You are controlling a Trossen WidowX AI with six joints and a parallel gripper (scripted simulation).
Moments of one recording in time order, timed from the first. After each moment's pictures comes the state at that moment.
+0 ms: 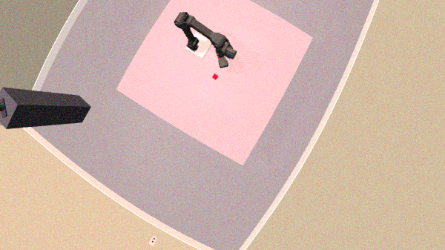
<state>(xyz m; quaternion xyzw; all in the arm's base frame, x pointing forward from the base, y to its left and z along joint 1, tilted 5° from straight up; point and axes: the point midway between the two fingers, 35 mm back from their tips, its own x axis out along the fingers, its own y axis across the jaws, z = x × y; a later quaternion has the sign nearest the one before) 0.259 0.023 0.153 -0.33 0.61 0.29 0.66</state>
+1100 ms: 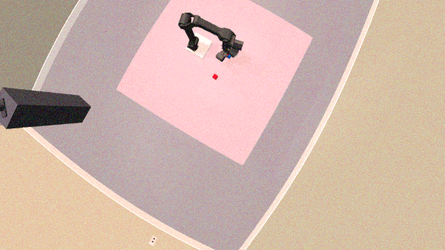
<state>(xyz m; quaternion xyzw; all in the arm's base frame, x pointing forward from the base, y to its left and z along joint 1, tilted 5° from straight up) 0.266 0.085 0.132 0.00 0.67 -0.01 0.74</state>
